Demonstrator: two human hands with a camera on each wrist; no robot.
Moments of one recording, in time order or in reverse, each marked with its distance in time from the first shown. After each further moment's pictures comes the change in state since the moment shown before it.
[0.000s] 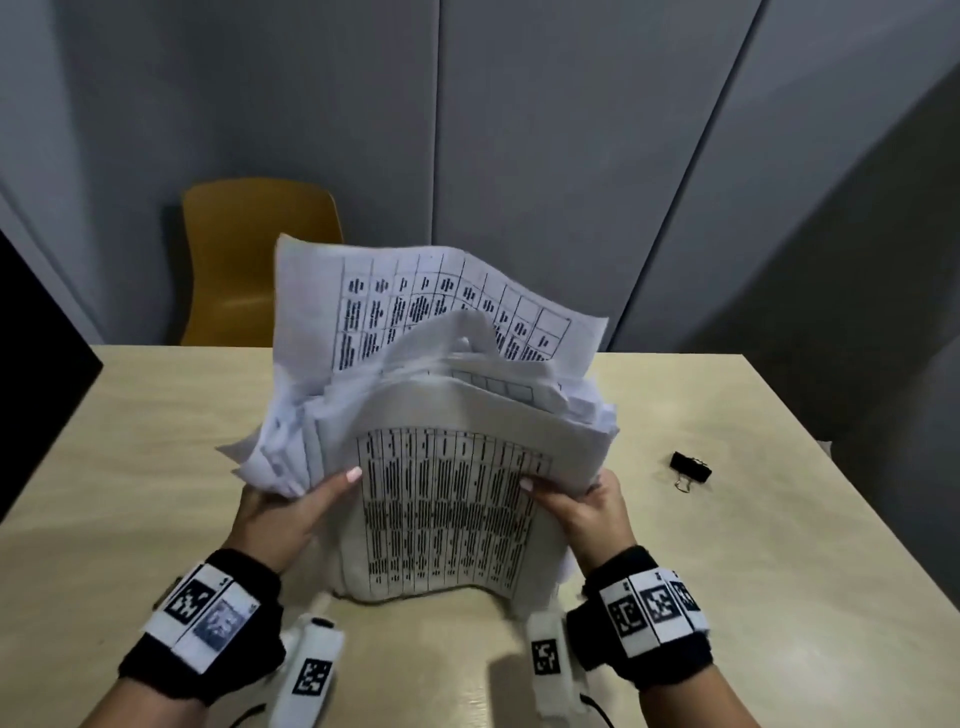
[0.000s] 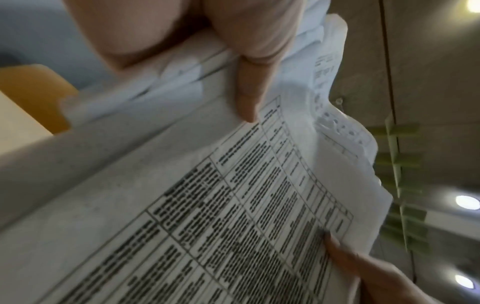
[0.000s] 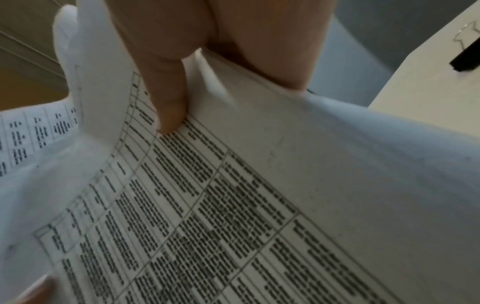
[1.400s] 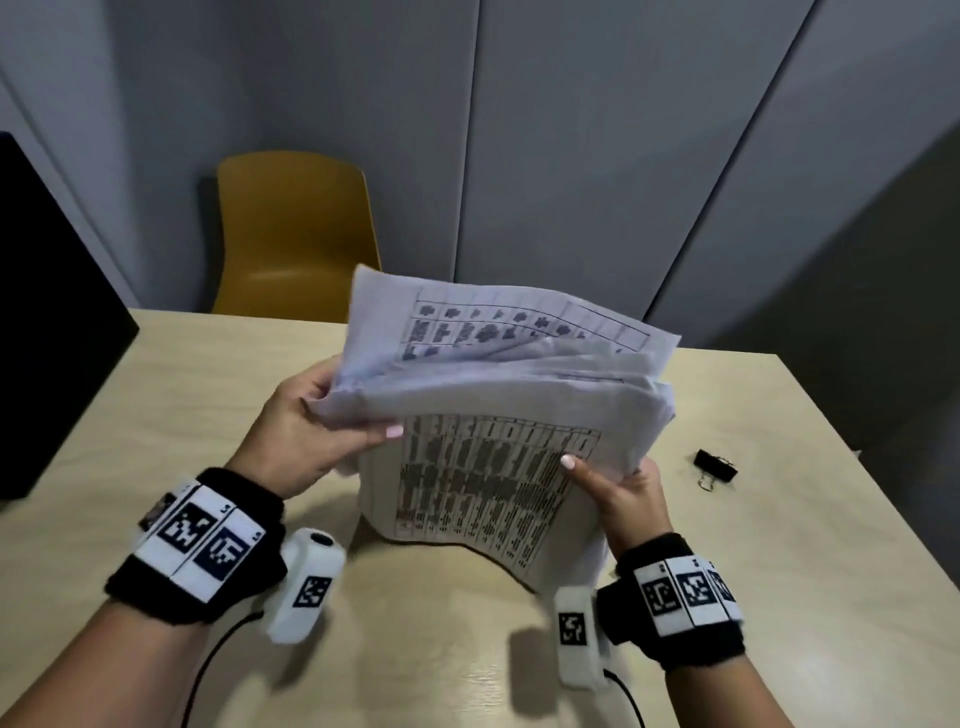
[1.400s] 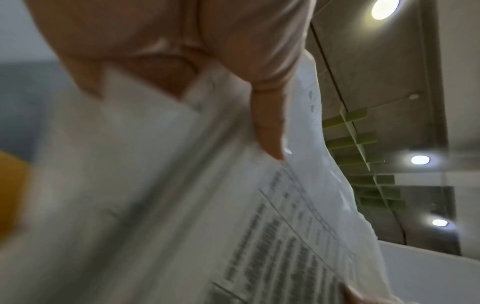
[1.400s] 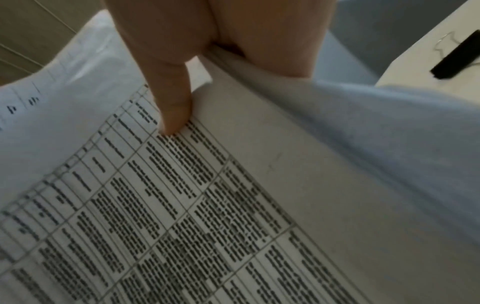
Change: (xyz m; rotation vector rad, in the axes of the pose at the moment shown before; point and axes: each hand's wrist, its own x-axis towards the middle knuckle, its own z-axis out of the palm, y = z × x) left_hand 0.023 0.050 -0.003 0.224 -0.236 0.086; right_hand 0.002 -0.007 -0.007 -0.017 0.092 0.031
